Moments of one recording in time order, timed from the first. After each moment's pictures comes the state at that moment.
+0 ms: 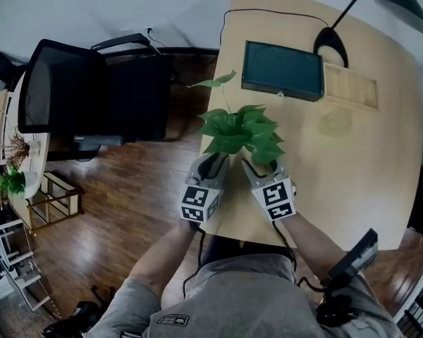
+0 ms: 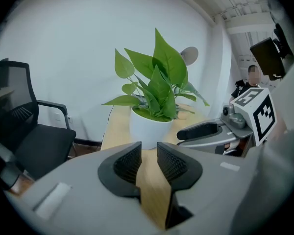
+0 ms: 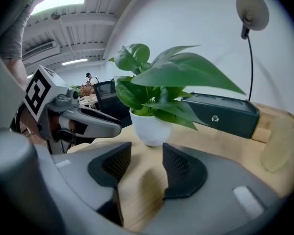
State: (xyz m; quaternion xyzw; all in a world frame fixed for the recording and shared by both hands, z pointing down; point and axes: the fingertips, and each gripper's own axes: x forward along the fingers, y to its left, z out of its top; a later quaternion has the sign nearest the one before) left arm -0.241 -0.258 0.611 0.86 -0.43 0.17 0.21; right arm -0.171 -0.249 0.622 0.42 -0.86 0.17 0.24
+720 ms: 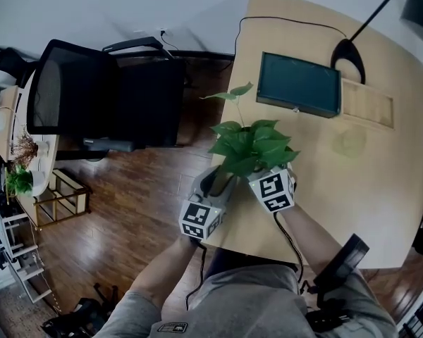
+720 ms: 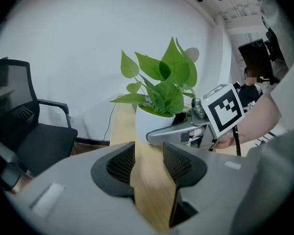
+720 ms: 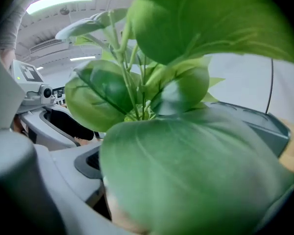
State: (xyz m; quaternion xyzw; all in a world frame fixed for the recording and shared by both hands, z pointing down) left arm -0.261 -0.254 0.613 0.86 -0.43 0.18 0.22; right arm -0.207 -0.318 0.631 0.39 -0.88 0.13 0.25
